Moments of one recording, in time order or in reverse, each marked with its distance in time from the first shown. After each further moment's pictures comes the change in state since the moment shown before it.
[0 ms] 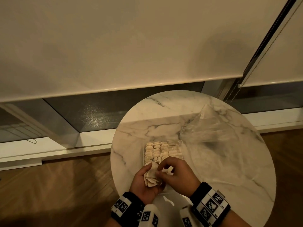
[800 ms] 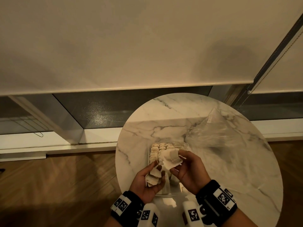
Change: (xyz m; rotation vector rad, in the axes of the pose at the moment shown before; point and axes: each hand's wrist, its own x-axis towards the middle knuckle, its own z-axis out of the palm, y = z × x) left_hand -0.007 0.013 -0.004 -0.050 0.026 0.051; right_hand 0.018 -0.027 -0.016 1.445 0.119 0.600
